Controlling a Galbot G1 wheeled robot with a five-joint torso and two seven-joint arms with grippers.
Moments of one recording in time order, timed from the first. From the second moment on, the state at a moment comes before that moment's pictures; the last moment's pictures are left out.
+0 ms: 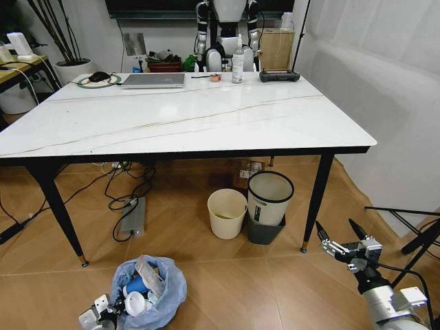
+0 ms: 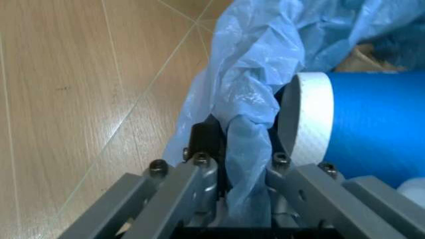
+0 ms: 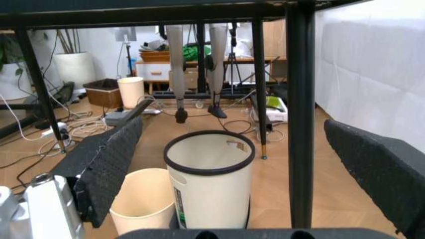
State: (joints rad) left arm 1.43 -1.35 -0.71 -1.27 -0.66 0.18 -0.07; right arm -1.76 1.17 0.76 2.03 0.49 0.21 -0.17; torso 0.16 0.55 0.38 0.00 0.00
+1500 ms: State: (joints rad) left arm 1.74 -1.23 -0.78 -1.73 -0.73 0.15 -0.06; right arm -1.76 1.17 0.76 2.03 0.49 0.21 -0.17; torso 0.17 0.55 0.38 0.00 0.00
